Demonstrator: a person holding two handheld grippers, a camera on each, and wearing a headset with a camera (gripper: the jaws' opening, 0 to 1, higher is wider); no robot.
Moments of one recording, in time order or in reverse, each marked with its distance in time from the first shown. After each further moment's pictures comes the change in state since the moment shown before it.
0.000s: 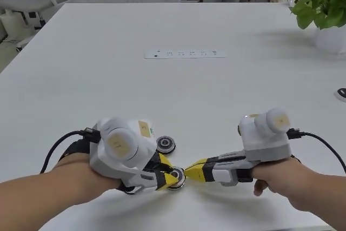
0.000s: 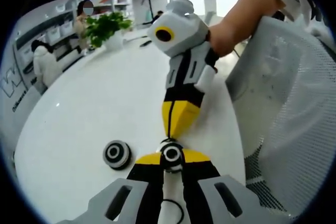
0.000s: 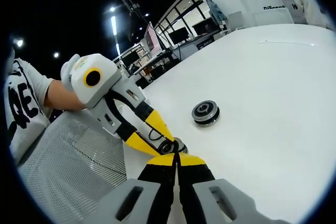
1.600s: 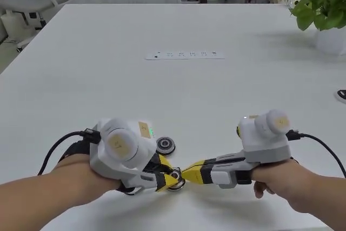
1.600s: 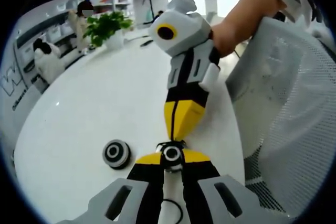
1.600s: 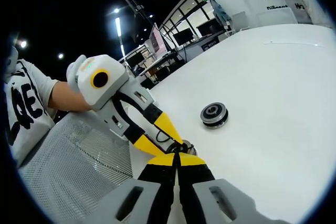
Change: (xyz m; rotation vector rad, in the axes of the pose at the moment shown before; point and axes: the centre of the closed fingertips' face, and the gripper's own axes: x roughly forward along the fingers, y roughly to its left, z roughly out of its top) left arm 0.000 0.000 0.000 -0.008 0.002 0.000; right arm 0.002 0.011 0.003 -0.007 -0.007 0.043
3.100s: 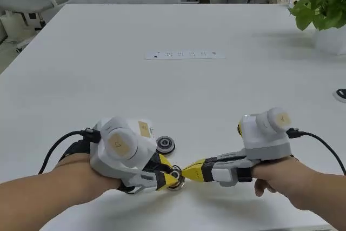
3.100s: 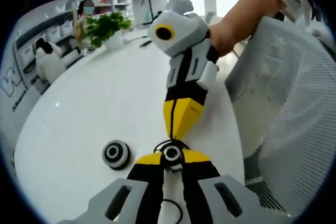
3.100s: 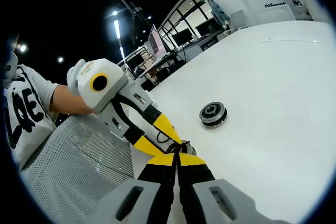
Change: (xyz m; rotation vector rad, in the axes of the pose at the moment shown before) left arm 0.000 -0.001 0.001 0.005 -0.004 -0.001; right arm -0.002 -0.002 0.000 0.028 -0.004 0.004
